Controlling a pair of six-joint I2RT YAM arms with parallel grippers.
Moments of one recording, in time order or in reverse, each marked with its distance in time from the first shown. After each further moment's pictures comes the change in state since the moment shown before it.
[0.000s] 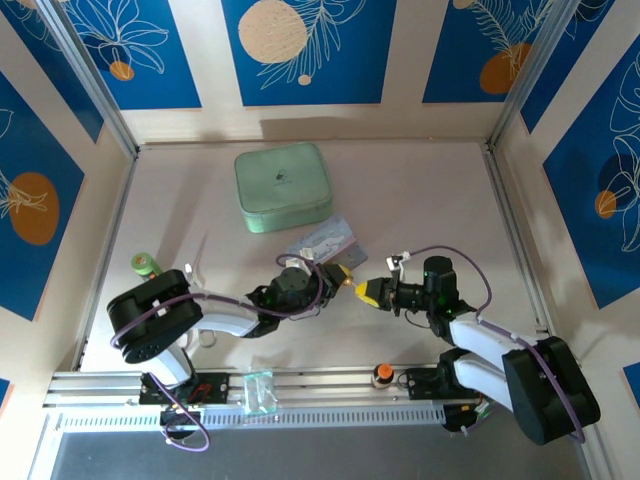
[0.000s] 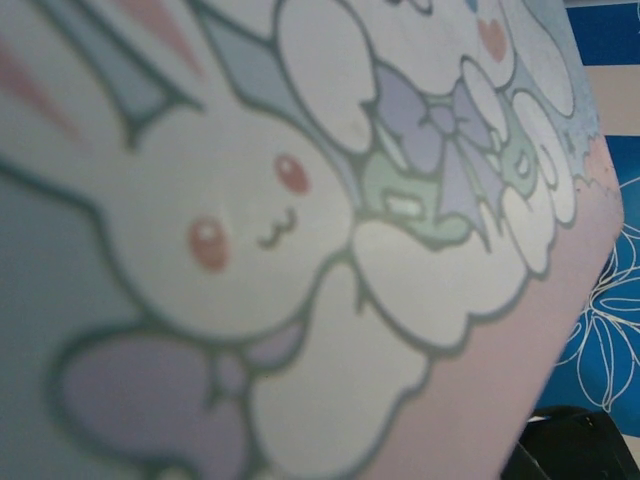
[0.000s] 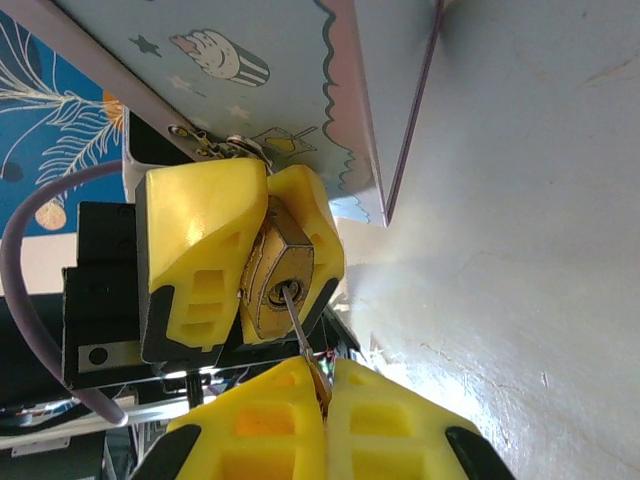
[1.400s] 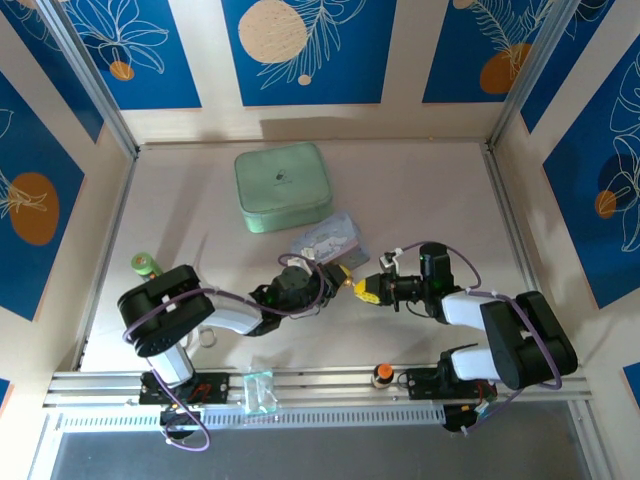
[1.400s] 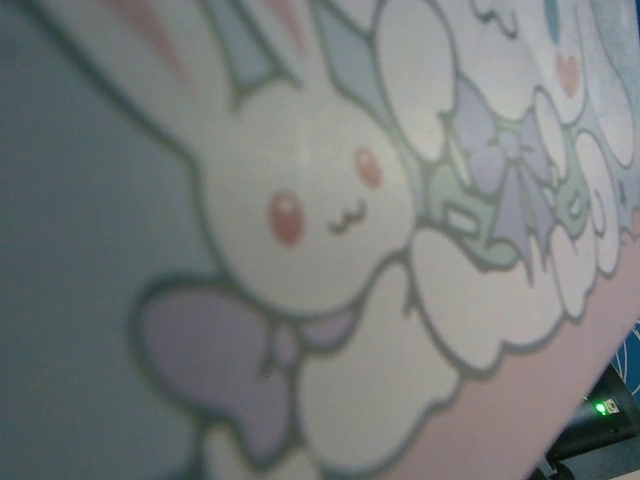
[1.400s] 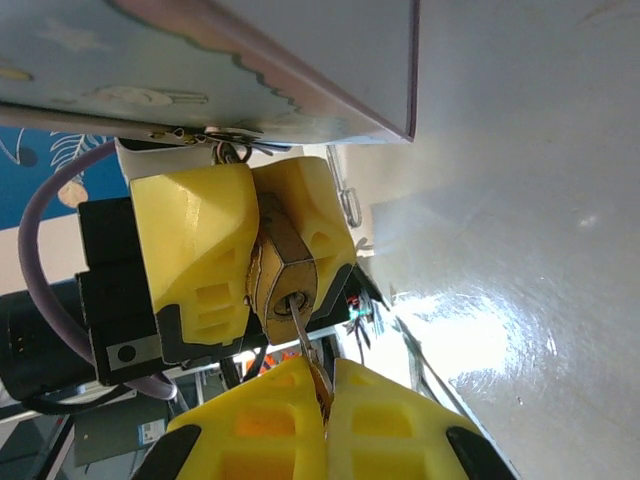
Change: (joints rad) left arm 0.021 0.066 0.003 0.051 0.045 0.004; right arm -0.056 0.275 0.101 0.026 -0.207 -0.001
